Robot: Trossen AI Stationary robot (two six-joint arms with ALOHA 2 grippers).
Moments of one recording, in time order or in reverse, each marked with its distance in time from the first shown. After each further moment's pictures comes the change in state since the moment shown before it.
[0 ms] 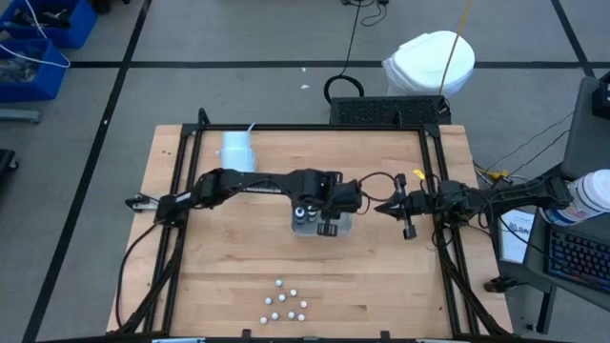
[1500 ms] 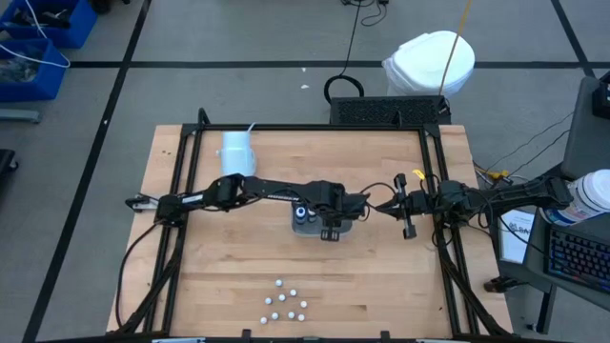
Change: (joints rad) left arm 0.028 0.177 -0.040 0.047 0.046 -0.035; right arm 0.000 -0.001 0.000 -0.001 0.000 -0.010
